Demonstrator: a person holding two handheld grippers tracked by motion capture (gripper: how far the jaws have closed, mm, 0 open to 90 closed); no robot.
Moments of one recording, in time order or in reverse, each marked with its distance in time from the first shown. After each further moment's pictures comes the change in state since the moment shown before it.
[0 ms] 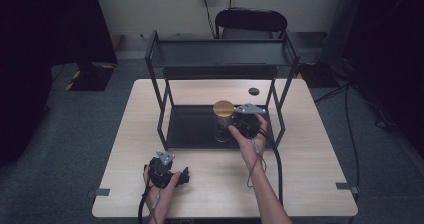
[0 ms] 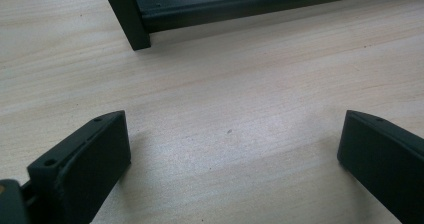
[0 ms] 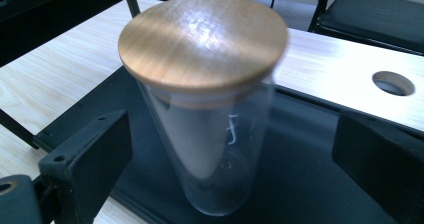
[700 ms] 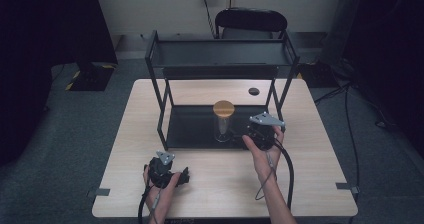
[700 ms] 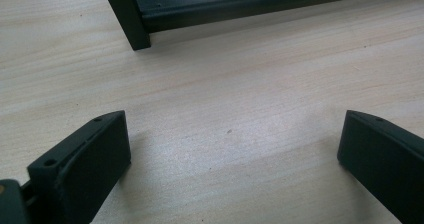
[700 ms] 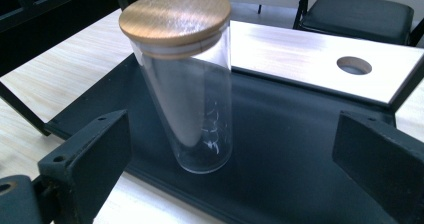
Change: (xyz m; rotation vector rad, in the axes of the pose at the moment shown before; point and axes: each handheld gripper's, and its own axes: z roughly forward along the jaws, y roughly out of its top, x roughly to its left) left arm 0.000 0.000 0.000 0.000 0.000 0.000; right arm -0.009 -0.020 -0.046 -0.031 -0.032 0.050
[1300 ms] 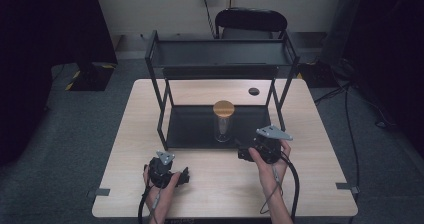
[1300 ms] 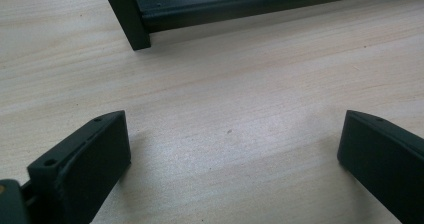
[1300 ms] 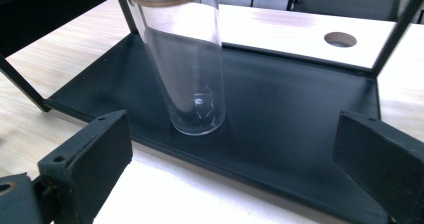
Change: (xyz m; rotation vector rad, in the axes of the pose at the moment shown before) left arm 0.000 0.000 0.000 0.000 0.000 0.000; right arm -0.001 -0.030 -0.024 0.008 -0.032 0.026
